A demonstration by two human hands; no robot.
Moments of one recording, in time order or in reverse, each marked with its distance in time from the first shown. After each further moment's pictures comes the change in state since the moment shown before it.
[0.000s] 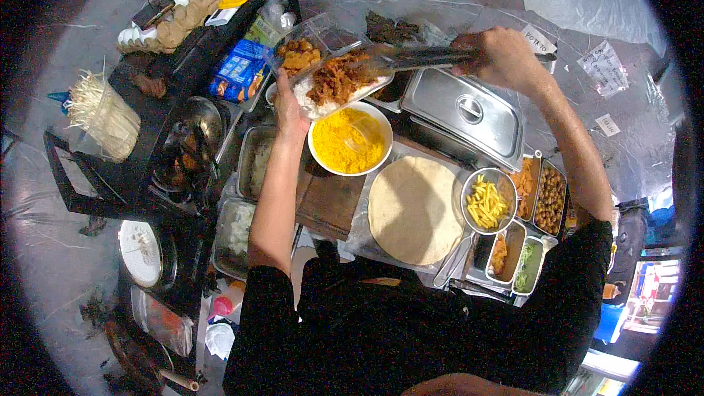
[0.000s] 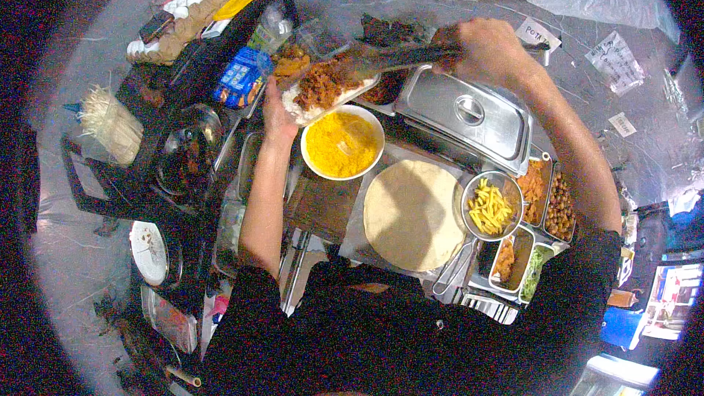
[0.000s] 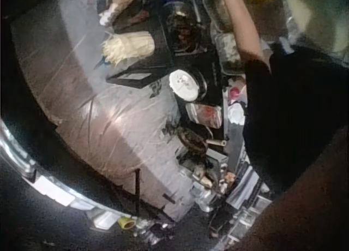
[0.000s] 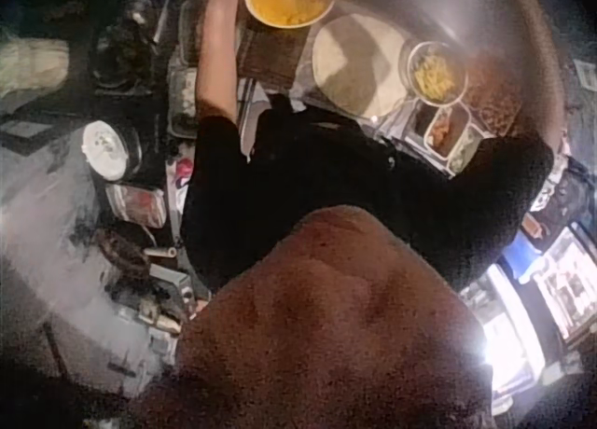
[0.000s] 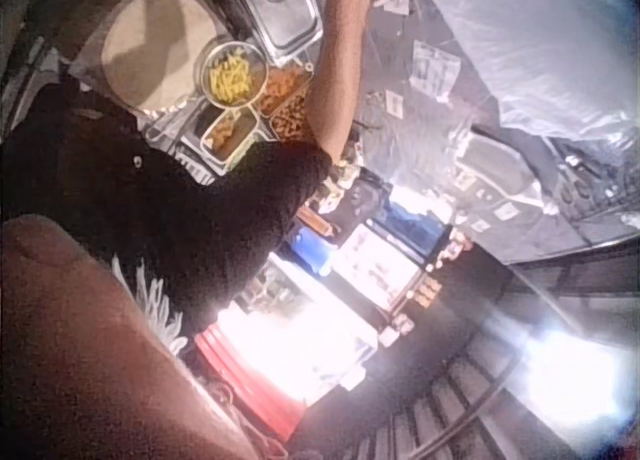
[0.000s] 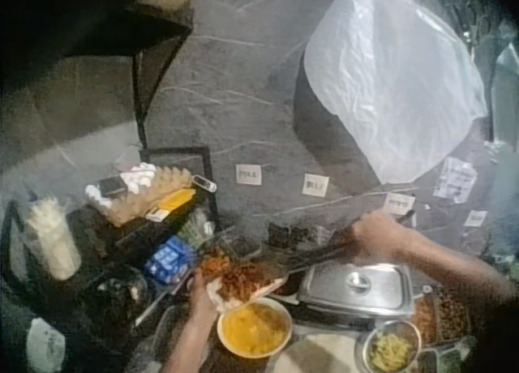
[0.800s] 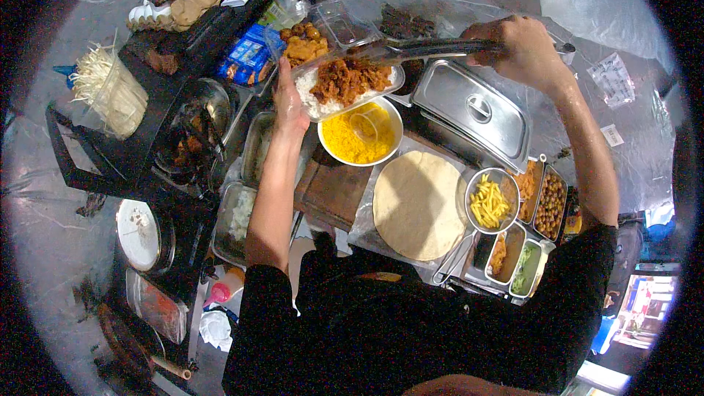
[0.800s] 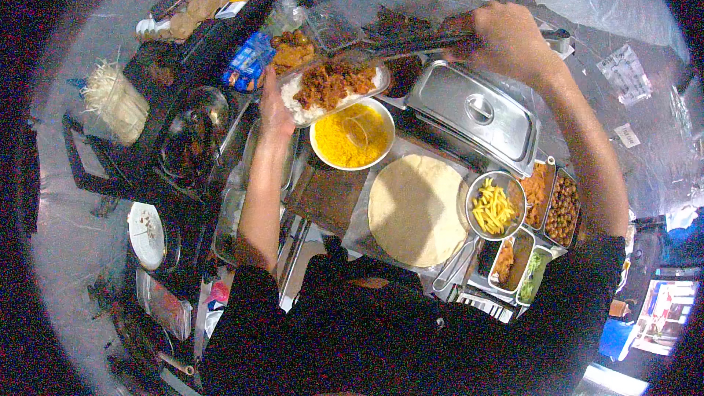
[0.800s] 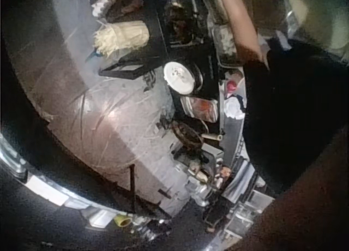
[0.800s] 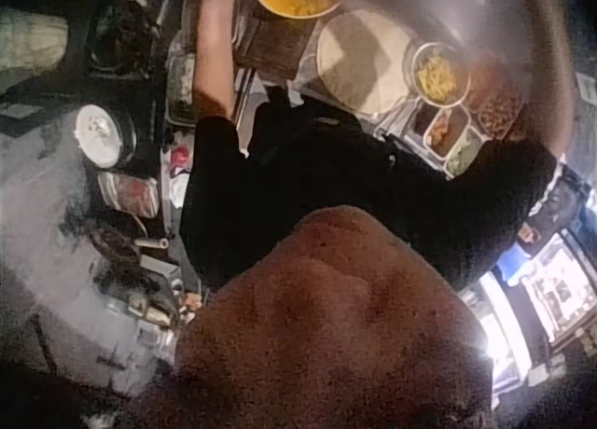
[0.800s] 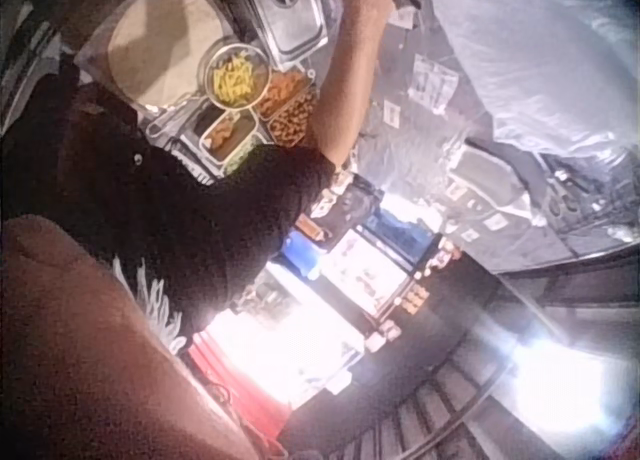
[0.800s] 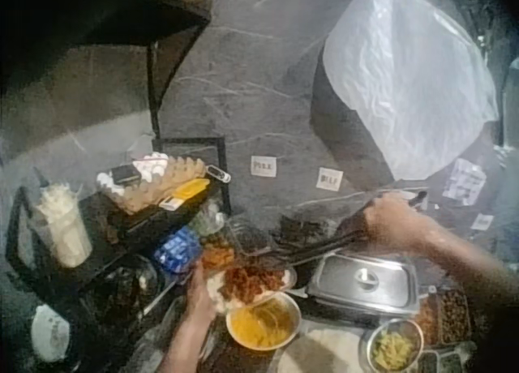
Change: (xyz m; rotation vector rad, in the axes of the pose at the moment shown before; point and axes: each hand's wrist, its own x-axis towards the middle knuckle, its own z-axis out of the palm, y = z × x) left_hand -0.036 0.035 0.012 0.106 -0.013 0.057; right_hand 0.008 -0.024 -0.028 -0.019 0.070 -0.104
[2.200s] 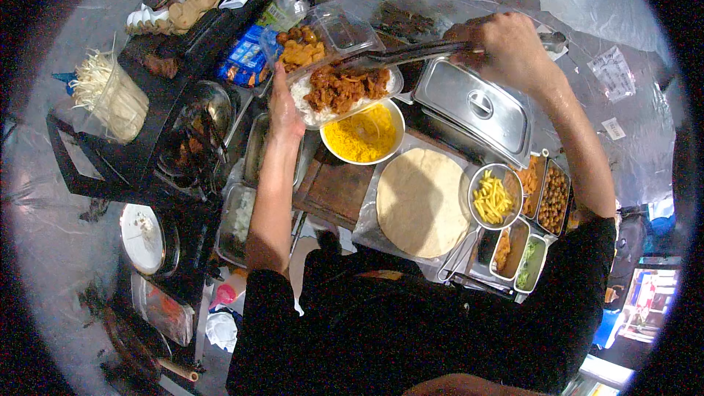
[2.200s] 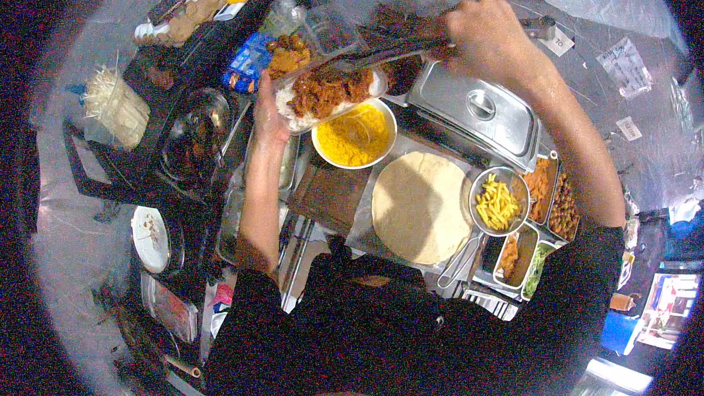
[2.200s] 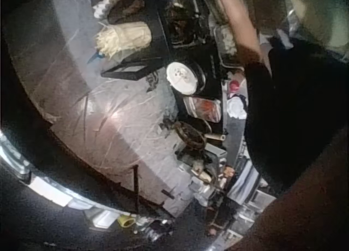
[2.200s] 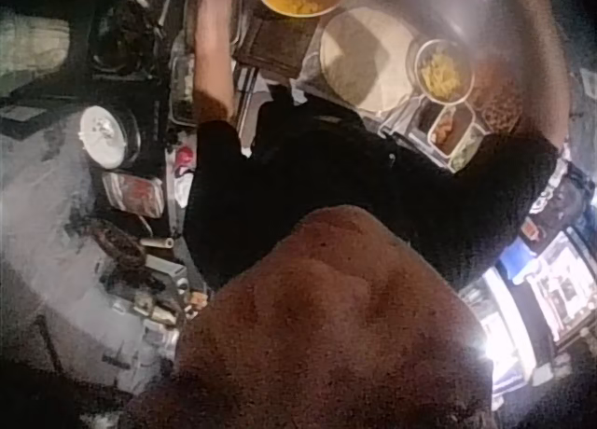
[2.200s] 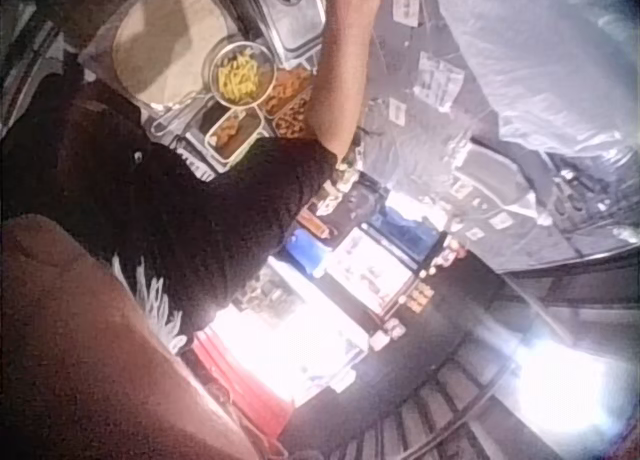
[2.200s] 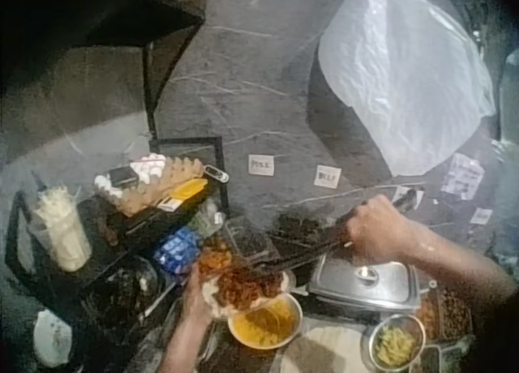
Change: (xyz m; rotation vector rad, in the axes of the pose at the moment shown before) left_hand -0.006 0.005 -0.010 -0.020 0.017 -0.086; right_hand 0.007 -0.019 -0.005 -0.141 -0.012 -0.071
